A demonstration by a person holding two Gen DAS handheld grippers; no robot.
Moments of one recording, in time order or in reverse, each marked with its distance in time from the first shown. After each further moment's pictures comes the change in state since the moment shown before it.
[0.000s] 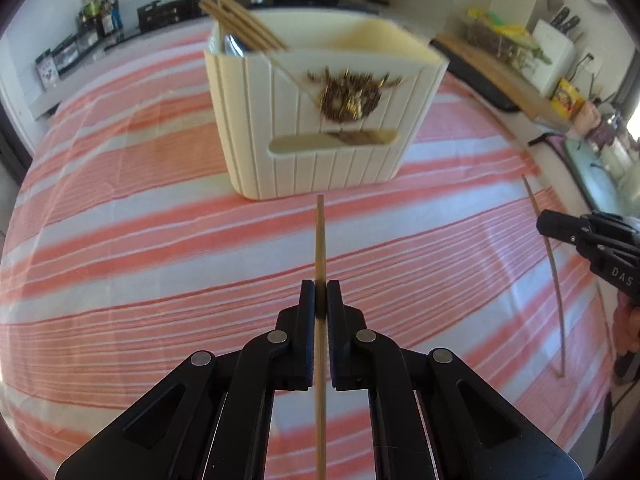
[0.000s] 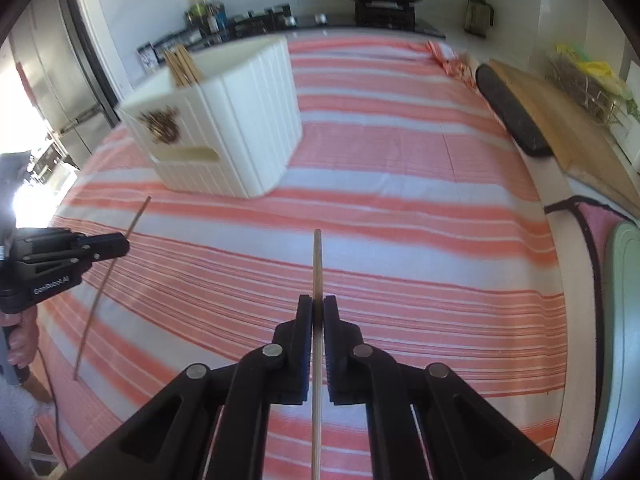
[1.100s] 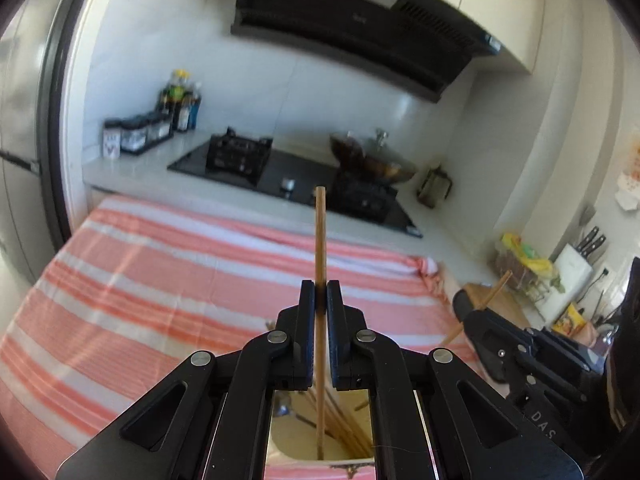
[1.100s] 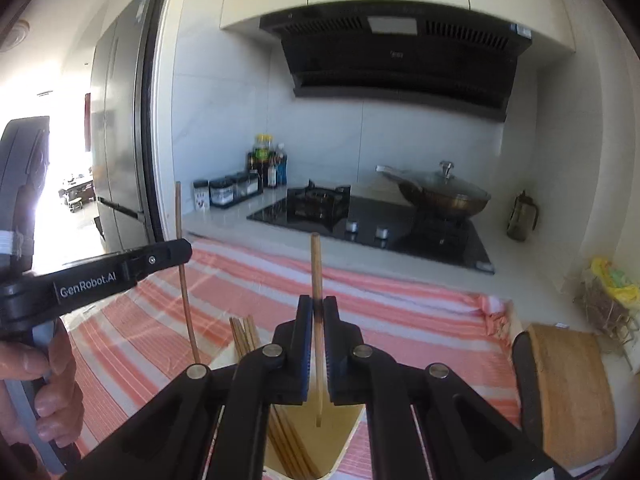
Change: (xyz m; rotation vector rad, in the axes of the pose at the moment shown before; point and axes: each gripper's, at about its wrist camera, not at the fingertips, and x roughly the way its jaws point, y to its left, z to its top) left arm -0.045 0.075 0.173 -0.336 -0.480 0.038; right arm -0.024 0.091 0.211 -0.219 -0.470 0.045
